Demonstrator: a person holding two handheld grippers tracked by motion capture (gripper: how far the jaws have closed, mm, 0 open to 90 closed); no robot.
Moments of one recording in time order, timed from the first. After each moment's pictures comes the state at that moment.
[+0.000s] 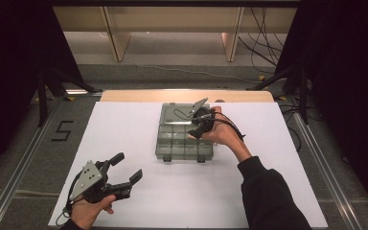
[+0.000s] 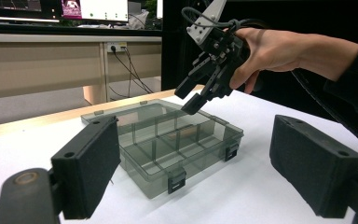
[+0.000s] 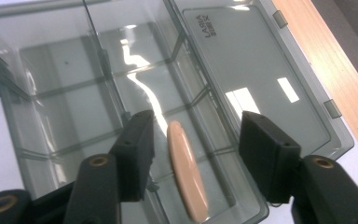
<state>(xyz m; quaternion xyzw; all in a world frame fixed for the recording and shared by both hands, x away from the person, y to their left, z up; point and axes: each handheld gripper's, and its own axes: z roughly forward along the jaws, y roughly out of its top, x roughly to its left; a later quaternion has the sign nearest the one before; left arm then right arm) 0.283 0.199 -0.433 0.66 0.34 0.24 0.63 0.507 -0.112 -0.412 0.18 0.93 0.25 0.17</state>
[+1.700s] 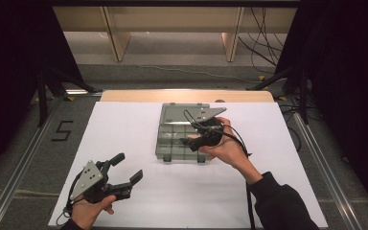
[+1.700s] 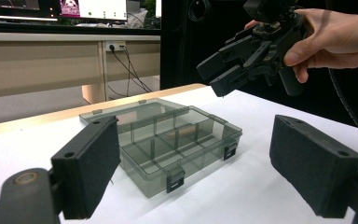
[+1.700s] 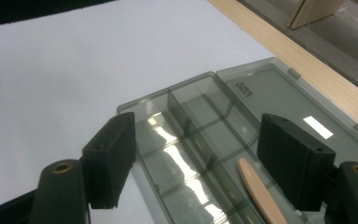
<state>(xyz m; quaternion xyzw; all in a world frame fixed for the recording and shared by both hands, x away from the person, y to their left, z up) 0.283 0.198 -0.434 0.66 0.34 0.23 0.63 0.435 -0.120 -0.382 0.24 0.87 0.41 0.15</state>
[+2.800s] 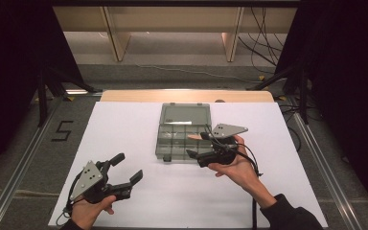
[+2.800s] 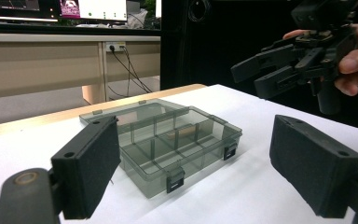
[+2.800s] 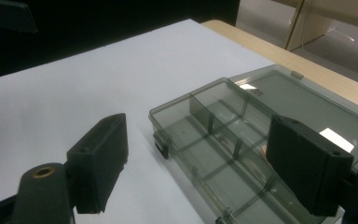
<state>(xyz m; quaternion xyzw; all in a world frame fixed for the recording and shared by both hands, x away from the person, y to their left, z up) 0.282 0.198 -0.433 0.66 0.34 0.23 0.63 0.385 -0.151 -0.393 0.27 0.82 0.49 0.14</state>
